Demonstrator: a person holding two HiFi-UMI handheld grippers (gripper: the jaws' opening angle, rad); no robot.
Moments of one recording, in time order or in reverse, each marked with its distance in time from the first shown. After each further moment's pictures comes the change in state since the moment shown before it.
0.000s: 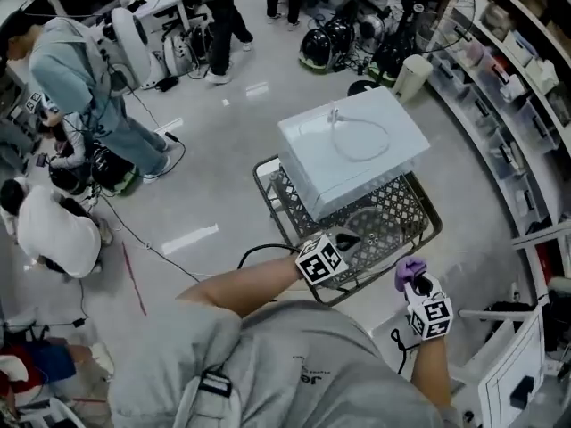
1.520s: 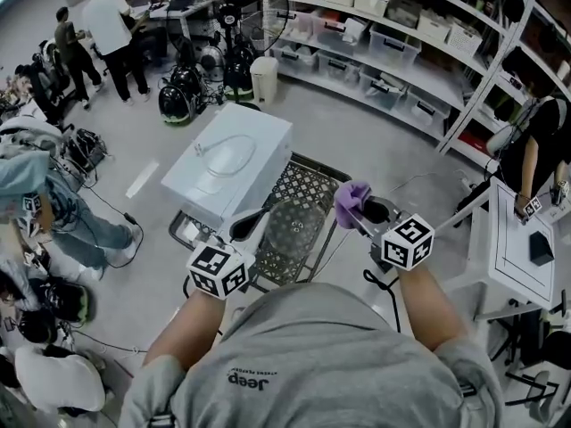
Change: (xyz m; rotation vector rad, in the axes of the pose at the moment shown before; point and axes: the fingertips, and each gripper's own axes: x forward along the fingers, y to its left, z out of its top) left arm -0.089 -0.039 0.190 -0.118 -0.416 -0.078; right arm -0.131 -0.059 0.115 0.219 -0.400 -0.116
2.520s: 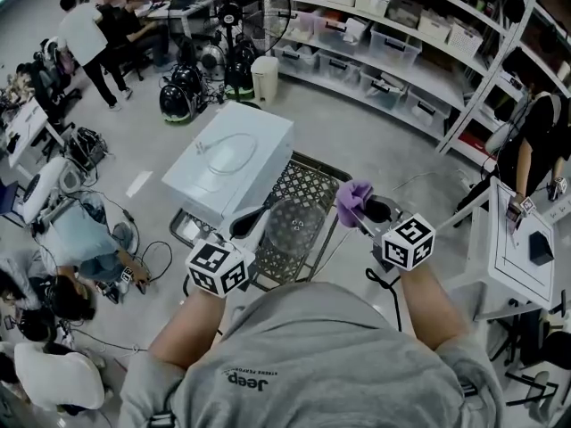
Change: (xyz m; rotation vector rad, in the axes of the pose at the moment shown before) left arm -0.005 -0.003 0.007 -0.011 -0.008 -0.004; right arm -0.005 0.003 0.002 -0.042 0.015 -0.019
